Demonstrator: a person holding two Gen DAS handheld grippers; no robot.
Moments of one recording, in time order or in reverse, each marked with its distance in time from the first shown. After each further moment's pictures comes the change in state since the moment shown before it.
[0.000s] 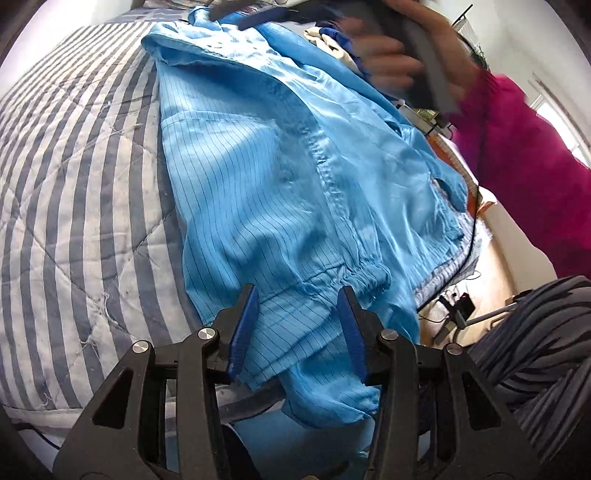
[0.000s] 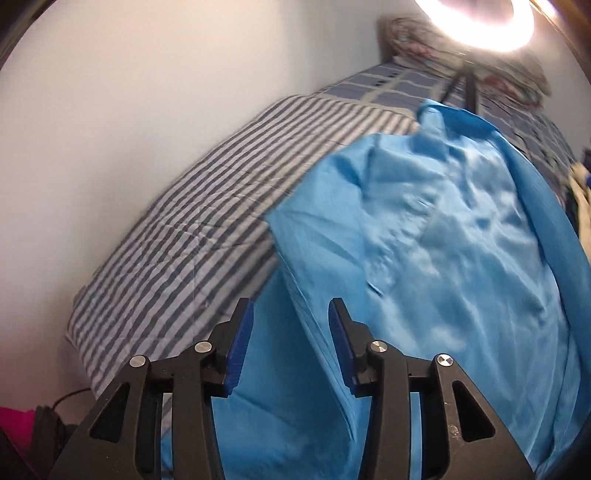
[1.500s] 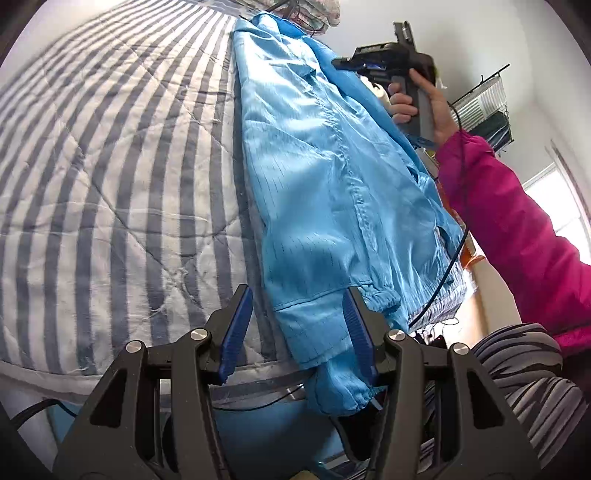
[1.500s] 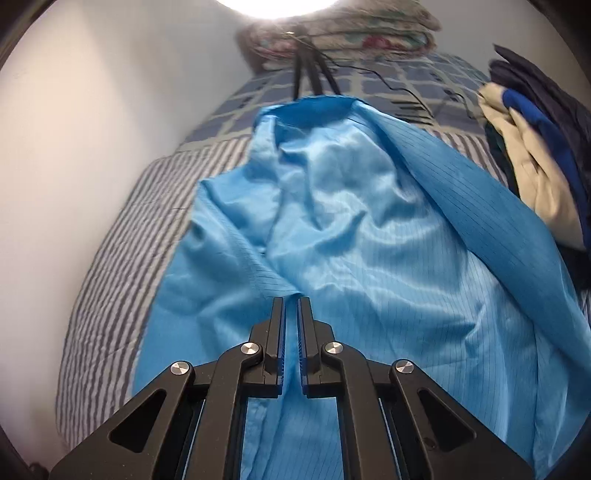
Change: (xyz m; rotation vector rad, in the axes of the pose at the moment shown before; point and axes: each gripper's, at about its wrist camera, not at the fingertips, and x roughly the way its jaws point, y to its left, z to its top) left arm -0.036 0.044 -0.008 -0.219 -0.059 -0.042; right arm -0.014 -0.161 0.013 0.372 -0.100 -0.119
